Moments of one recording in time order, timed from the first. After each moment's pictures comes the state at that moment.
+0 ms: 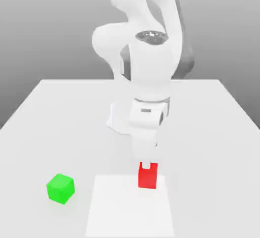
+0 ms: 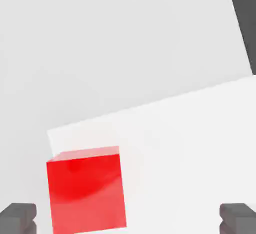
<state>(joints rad) 0.41 -0.10 -0.28 -2.92 -0.08 2.84 -0.42</state>
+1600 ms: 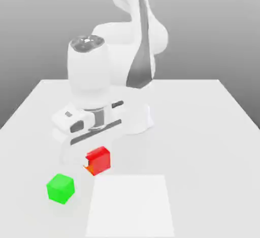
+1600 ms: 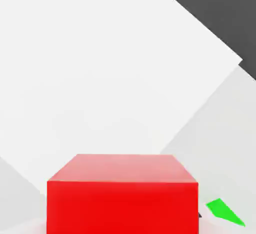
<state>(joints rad) 0.01 -0.07 -0.40 -2.75 -0.07 2.68 0.01</state>
